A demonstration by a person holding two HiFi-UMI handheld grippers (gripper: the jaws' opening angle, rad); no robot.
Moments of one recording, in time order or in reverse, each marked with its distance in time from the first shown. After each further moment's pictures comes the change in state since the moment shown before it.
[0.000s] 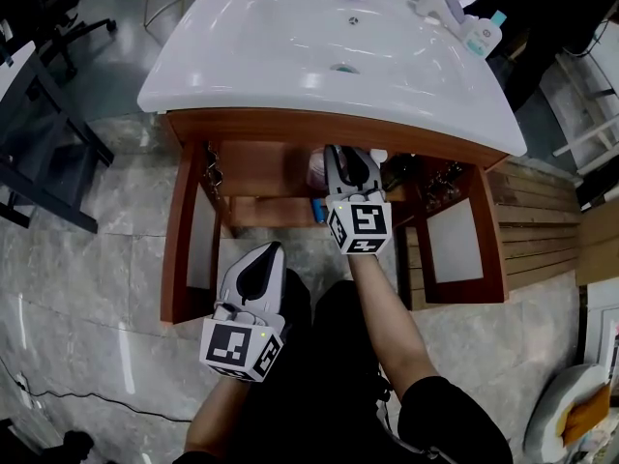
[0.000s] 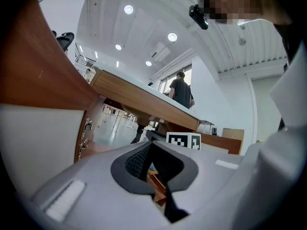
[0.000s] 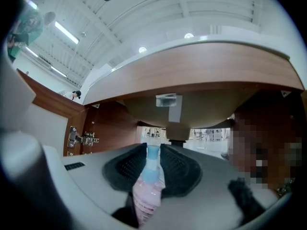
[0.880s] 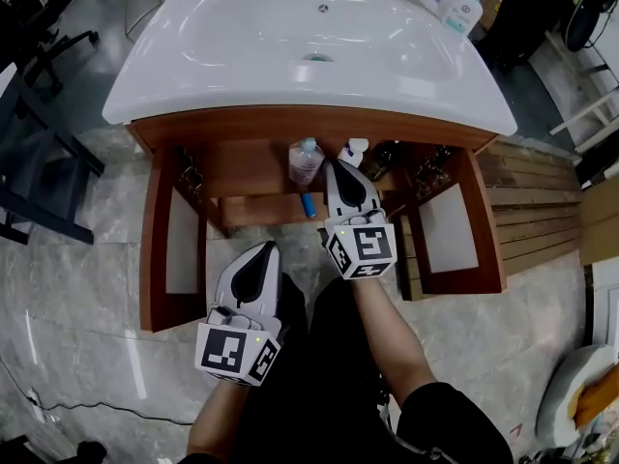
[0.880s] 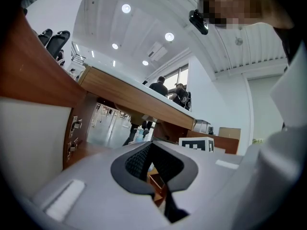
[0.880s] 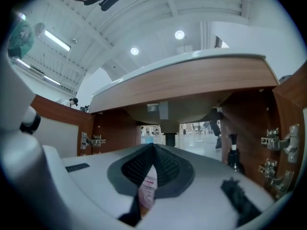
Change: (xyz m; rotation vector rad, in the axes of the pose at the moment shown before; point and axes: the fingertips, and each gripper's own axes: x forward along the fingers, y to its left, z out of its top) left arm 0.012 -0.025 -0.001 0.016 0.005 -0.041; right arm -0.057 -0.009 -0.004 0.104 0.019 -0.014
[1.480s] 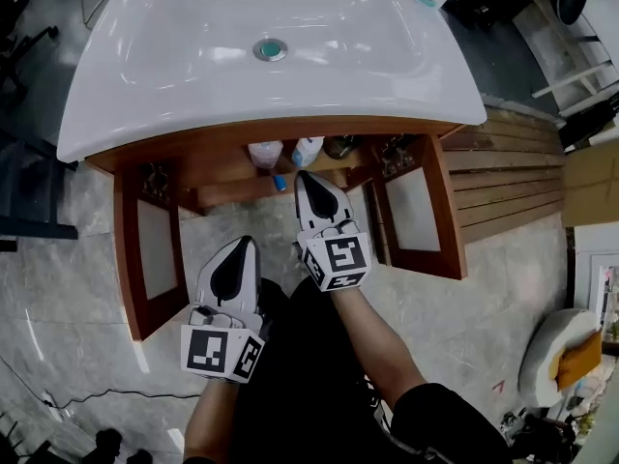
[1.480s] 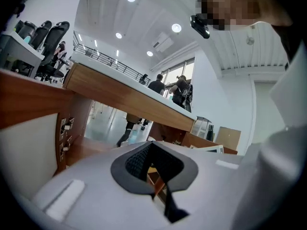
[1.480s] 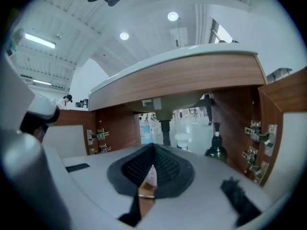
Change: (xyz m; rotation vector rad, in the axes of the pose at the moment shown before) left arm 0.021 -0.023 0.026 -0.061 0.117 0.017; right arm -0.036 -0.005 -0.009 0.091 0.206 -0.027
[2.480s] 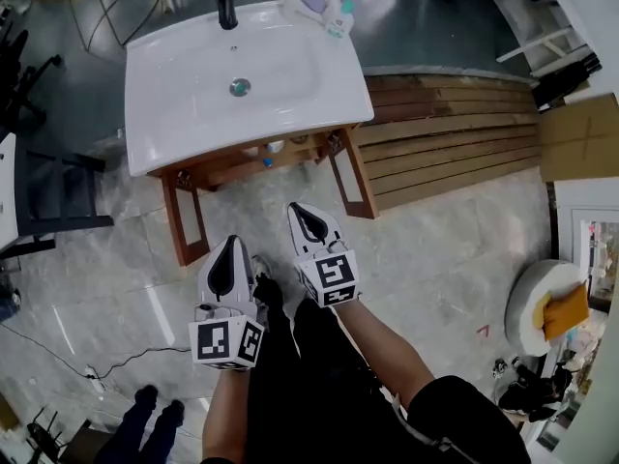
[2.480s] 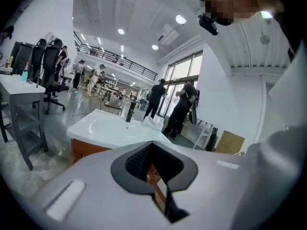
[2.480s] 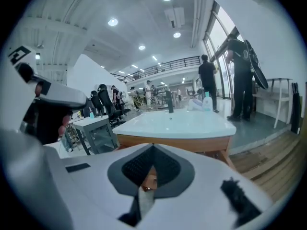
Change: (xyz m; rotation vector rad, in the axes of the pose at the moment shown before) left arm -0.084 -0.131 0.225 -0.022 0.114 0.123; right arm -0.162 0.045 0.210 0.087 0.256 0.010
